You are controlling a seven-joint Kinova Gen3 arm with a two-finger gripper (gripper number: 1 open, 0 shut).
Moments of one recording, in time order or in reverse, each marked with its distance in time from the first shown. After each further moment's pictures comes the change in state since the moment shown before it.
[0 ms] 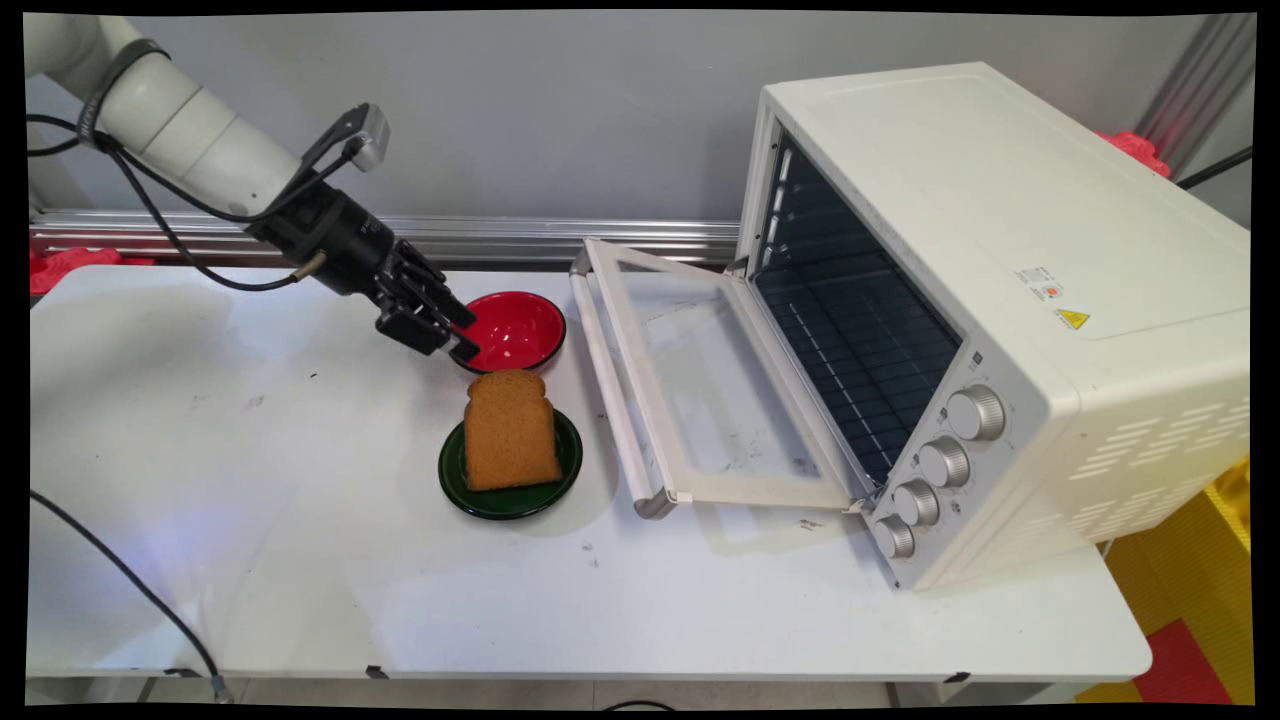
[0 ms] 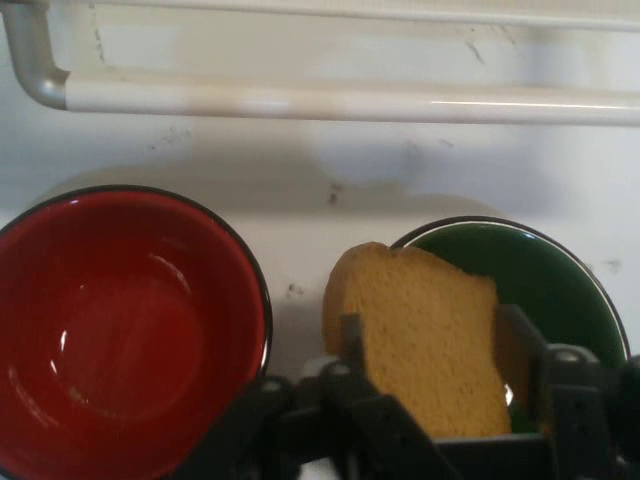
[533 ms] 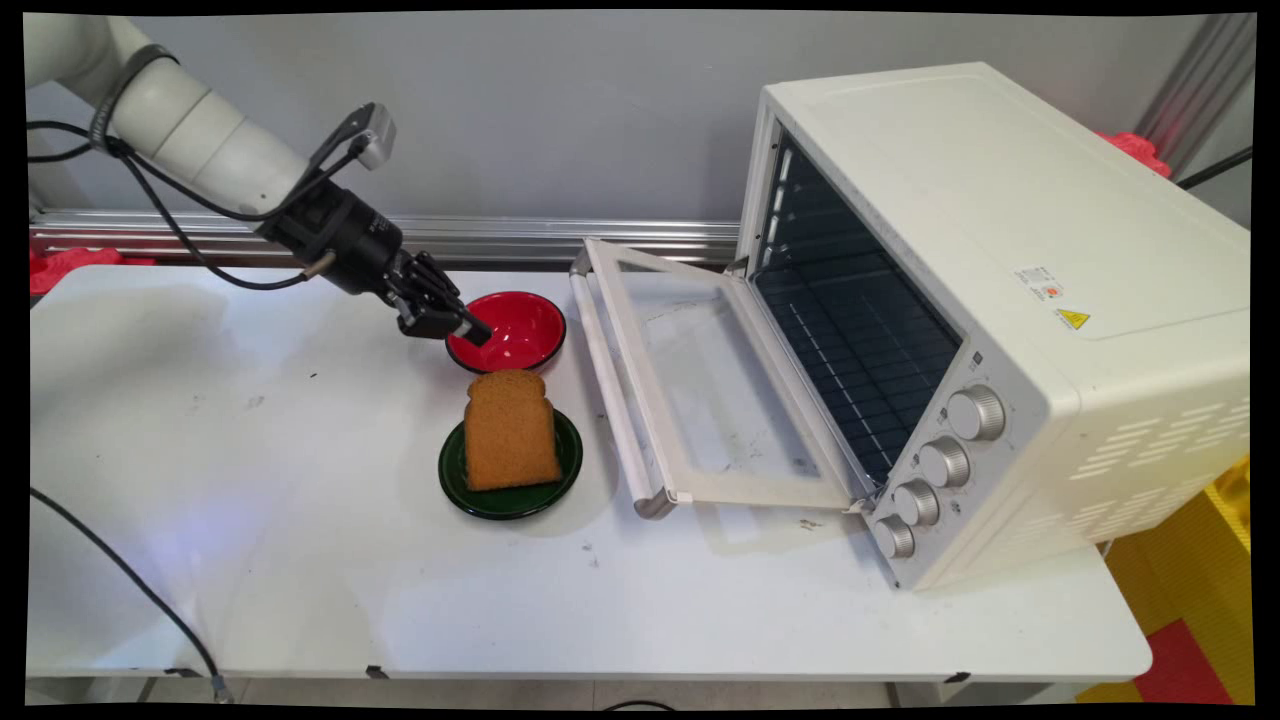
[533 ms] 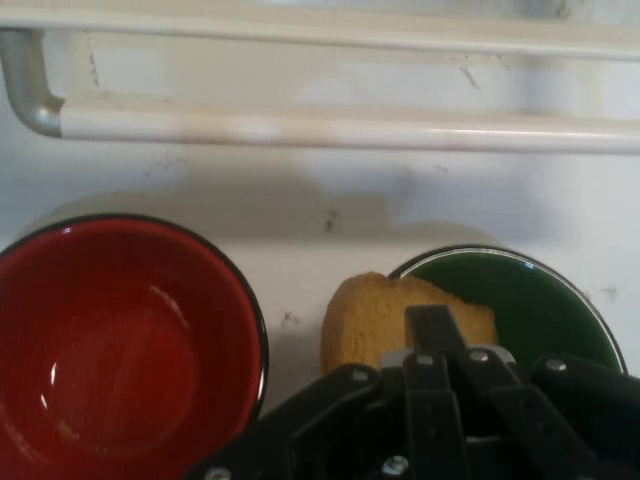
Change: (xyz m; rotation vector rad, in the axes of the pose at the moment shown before) arm 0.002 -0.004 0.008 -0.014 0.032 -0.006
